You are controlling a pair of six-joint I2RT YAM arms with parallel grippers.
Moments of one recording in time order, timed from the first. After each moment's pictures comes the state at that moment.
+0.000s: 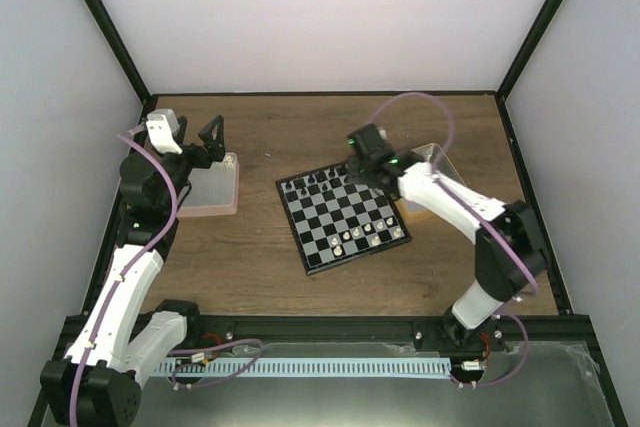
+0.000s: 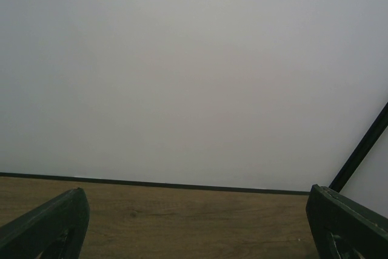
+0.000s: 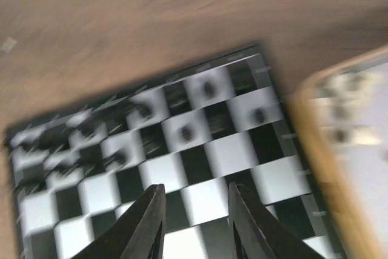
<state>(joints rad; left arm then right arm) -0.12 0.87 0.77 0.18 0.17 -0.35 0.67 1.65 1.26 -0.55 0.21 0.52</state>
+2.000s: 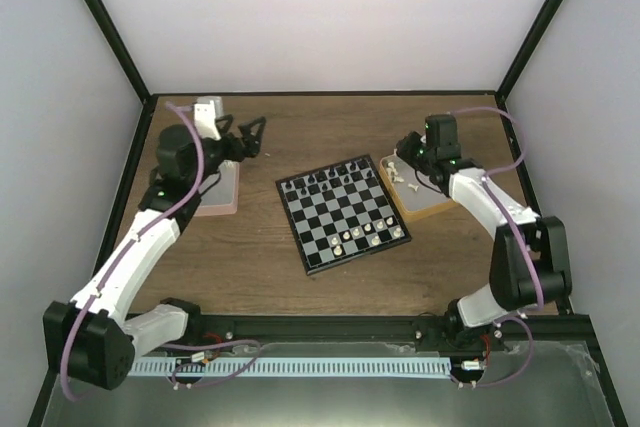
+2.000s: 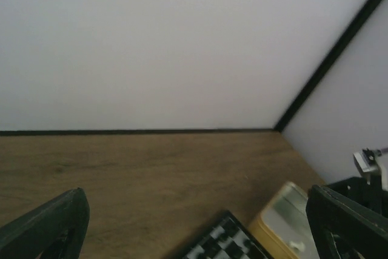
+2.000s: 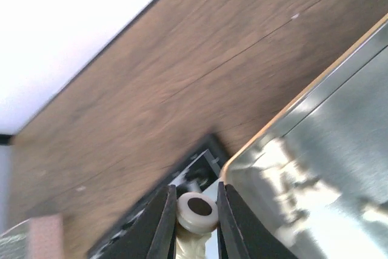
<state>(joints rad) -0.23 1.08 0.88 0.12 0.26 -0.37 0.19 1.53 1.03 -0.17 -0.09 0.73</state>
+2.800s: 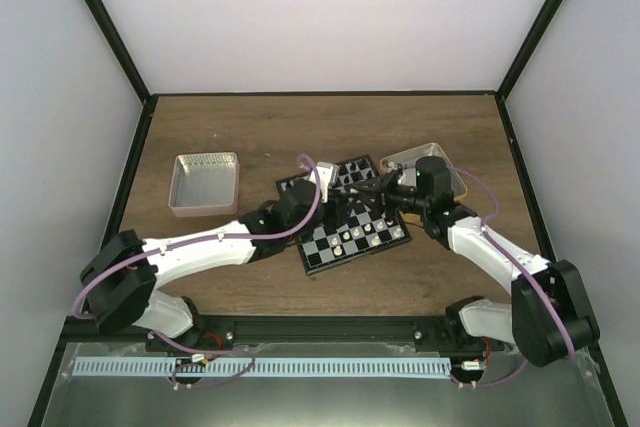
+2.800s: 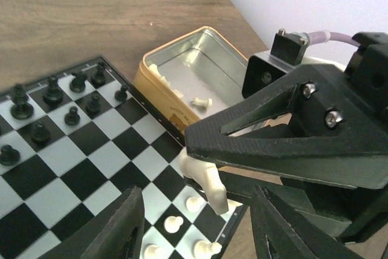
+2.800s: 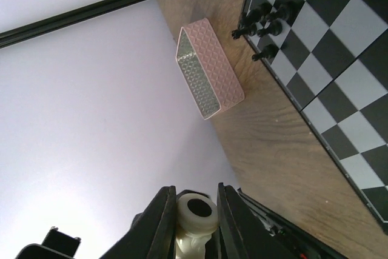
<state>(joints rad) -0.98 1.43 0.87 0.15 -0.14 -0.60 0.37 1.22 0.61 0.18 -0.70 1.54</state>
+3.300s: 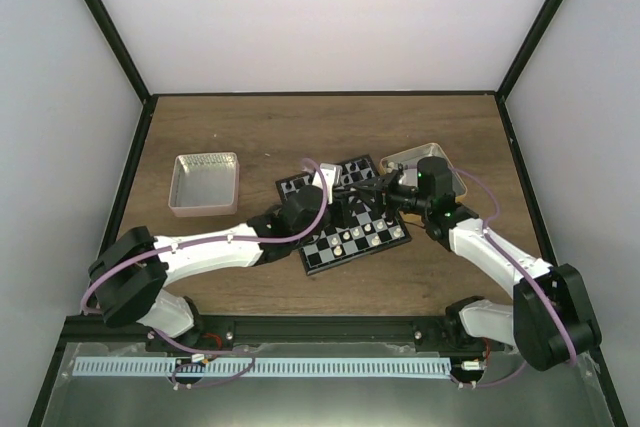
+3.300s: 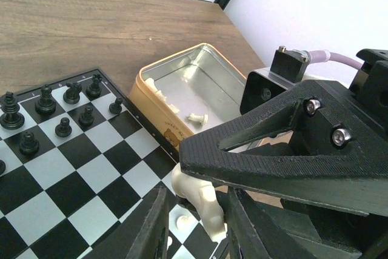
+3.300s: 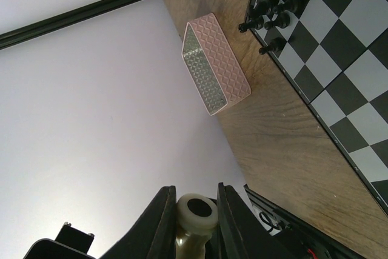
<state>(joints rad) -1.02 1.49 0.86 0.26 -0.23 -0.65 0.37 1.20 0.61 0.19 -0.72 1.58</state>
